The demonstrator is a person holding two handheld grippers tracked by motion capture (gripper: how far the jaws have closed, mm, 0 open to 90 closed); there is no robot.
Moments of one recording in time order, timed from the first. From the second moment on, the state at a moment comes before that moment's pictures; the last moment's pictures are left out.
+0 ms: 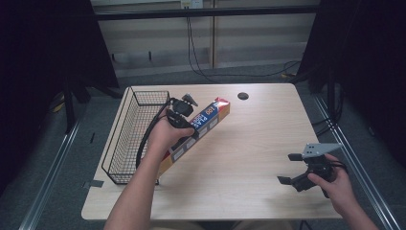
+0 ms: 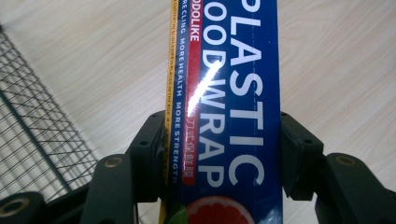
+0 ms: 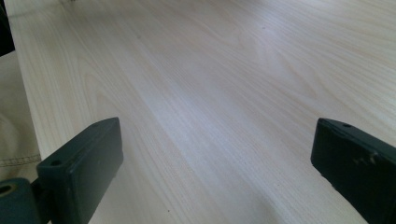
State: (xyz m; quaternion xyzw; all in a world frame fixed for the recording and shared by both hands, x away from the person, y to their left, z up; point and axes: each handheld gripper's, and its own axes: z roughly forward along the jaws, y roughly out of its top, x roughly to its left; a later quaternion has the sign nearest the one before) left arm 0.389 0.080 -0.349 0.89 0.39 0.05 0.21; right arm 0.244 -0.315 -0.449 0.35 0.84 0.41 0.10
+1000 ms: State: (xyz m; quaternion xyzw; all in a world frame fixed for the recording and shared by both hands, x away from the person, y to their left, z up) left arm 0.390 0.124 -0.332 0.87 0.45 0.08 0.20; right arm 0.248 -0.309 -0.450 0.34 0.84 0.41 0.10
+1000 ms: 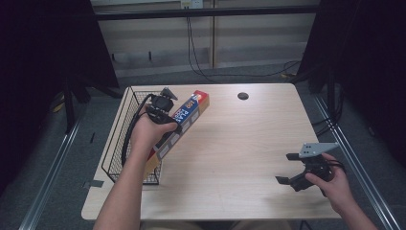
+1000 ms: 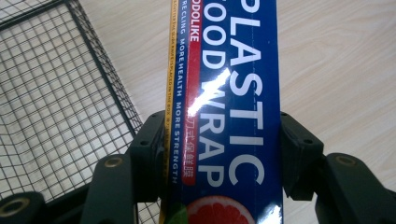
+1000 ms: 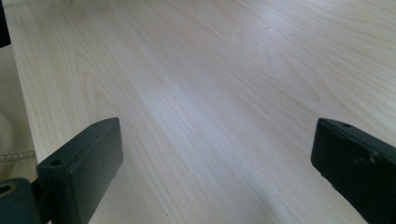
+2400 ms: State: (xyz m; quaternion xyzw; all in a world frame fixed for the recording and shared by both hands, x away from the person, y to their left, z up) left arm 0.386 0.170 -0.330 0.80 0.56 0.10 0.19; right arm 0.251 -0.310 -0.448 0.34 0.84 0.41 0.10
